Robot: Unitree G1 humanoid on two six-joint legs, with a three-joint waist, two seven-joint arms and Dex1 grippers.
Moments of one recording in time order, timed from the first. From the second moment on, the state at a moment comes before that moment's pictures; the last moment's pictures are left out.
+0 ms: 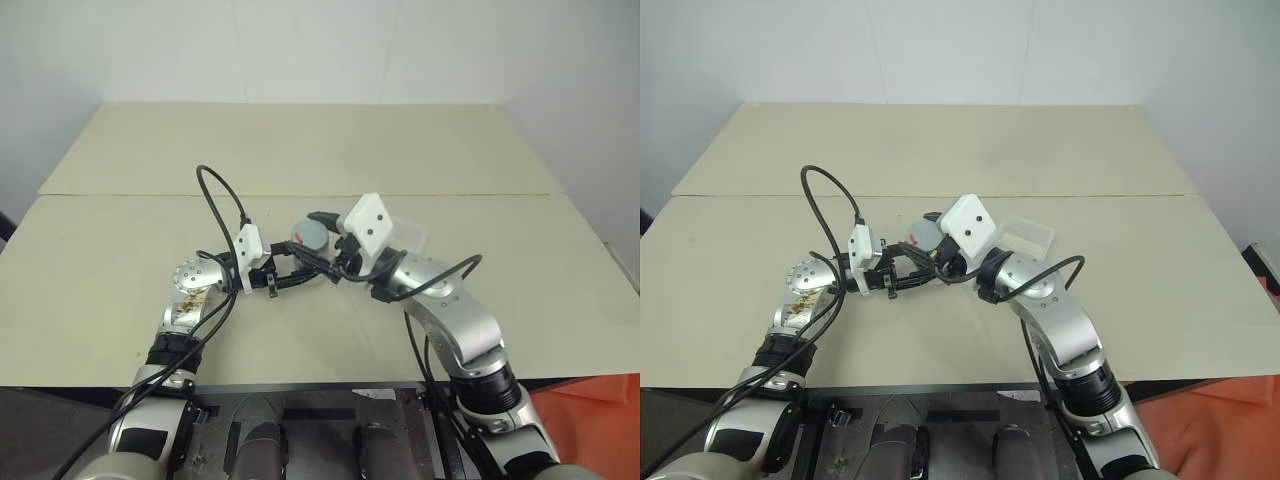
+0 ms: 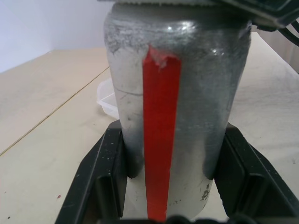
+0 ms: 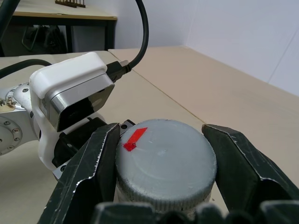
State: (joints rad) left arm -0.60 0.35 -0.03 0.49 -0.26 -0.22 -1.23; right arm -0.54 -0.25 0.26 -0.36 0.21 0.55 0.51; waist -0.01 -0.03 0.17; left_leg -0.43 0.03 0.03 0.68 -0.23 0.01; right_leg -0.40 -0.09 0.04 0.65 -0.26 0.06
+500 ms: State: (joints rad) left arm -0.53 0.41 -0.06 0.34 -0.32 -0.10 -1.33; right arm -0.54 -0.34 0.26 -0.36 0.30 0.49 0.70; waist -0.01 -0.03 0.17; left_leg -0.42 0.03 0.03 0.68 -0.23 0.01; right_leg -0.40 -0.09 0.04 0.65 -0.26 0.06
